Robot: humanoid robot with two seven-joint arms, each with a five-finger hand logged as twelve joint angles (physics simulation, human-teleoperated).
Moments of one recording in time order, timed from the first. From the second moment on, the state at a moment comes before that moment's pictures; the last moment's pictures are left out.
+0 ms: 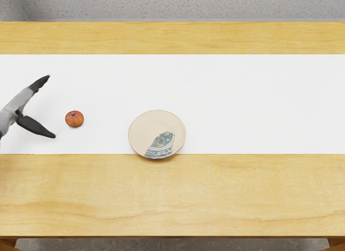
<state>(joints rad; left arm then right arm) -0.85 0.74 0.16 -0.92 0.44 0.30 -0.61 0.01 0.00 0.00 0.16 0.03 -0.15 -0.18</state>
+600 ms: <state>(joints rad) -1.19 0.64 0.53 -0.91 0.56 0.33 -0.61 0.00 0.00 0.00 0.15 0.04 -0.15 -0.18</state>
